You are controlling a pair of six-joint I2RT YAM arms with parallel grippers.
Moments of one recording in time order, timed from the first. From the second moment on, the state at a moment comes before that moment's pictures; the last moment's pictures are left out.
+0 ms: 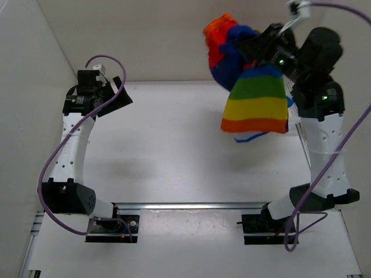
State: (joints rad) left arm -0.05 1.43 1.59 -0.85 0.09 -0.40; right arm 0.28 1.52 2.25 -0.63 -0.41 0.39
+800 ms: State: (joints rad) left arm -0.24 1.73 1.46 -0.78 0.30 -0.48; right arm 0.49 1.47 1.46 -0.66 -0.07 0.34
